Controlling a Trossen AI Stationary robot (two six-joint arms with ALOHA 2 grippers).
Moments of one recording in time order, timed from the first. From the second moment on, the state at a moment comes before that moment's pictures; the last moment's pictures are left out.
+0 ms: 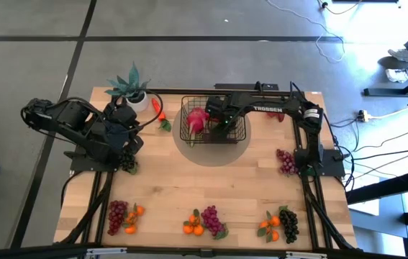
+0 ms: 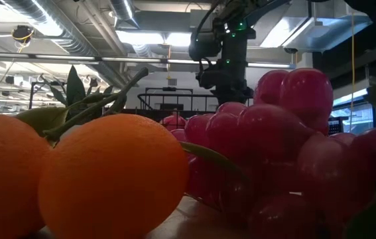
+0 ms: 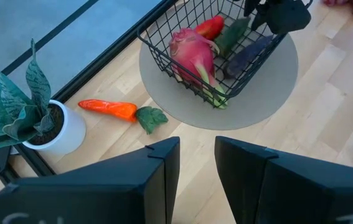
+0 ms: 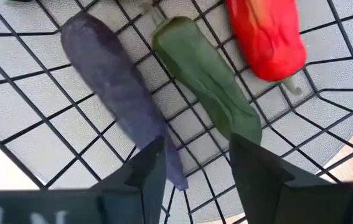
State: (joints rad) left arm -0.34 1.10 1.51 -1.45 -0.67 -0.89; right arm -0.31 1.99 1.63 -1.07 0.05 0.28
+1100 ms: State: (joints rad) left arm -0.29 1.10 1.51 -1.44 -0.73 -0.94; right arm -0.58 1.82 1.81 -1.57 0.24 0.38
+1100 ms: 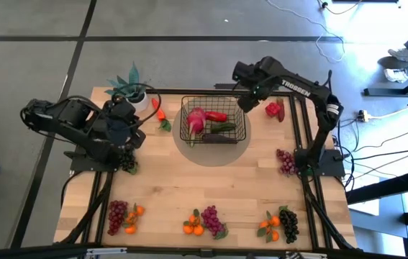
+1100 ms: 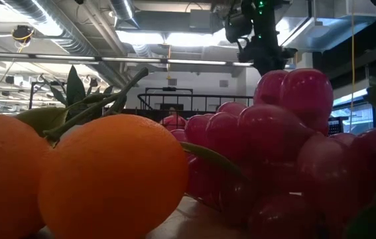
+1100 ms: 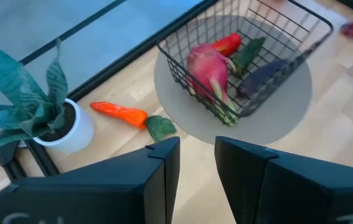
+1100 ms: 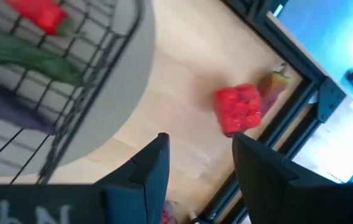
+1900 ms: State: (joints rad) left arm 0.14 1.19 1.50 -1.01 -0.46 -0.22; right arm -0.73 1.81 1.81 -1.57 0.17 0.15
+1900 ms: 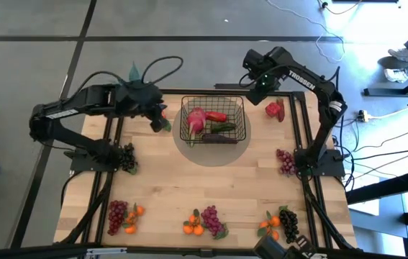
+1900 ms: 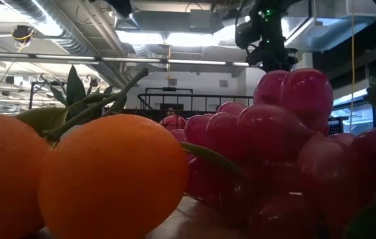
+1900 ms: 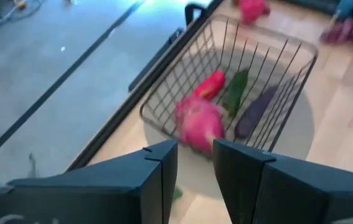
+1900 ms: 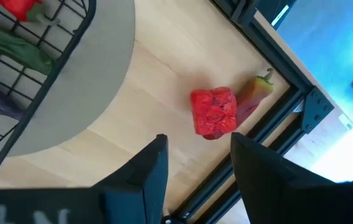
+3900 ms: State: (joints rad) left arm 0.14 1.24 1.51 -0.99 -0.46 -0.15; right arm -0.72 1.71 1.81 -1.57 0.08 0.42
